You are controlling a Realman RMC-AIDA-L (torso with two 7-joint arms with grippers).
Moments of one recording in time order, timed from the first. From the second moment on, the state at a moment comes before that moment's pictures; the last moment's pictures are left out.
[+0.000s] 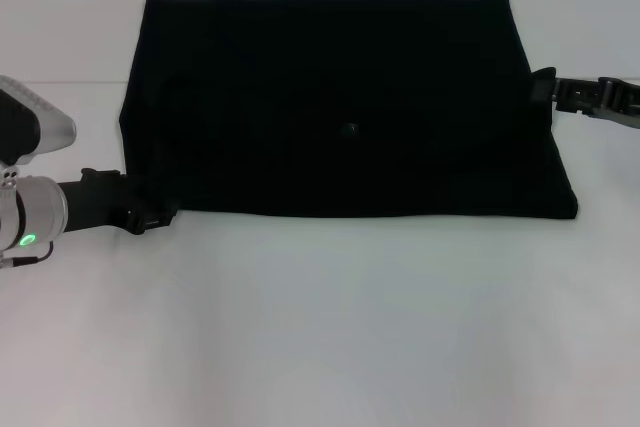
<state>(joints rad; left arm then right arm) -0.63 -2.06 0.75 0.56 2.21 0.84 -1.50 0.68 1.94 -0.59 -0.61 -2.06 -1.24 2.14</state>
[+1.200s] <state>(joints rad) -0.63 -2.05 0.75 0.58 2.23 0.84 -1.56 0.69 1.90 -0.59 -0.61 -2.33 -1.20 2.28</state>
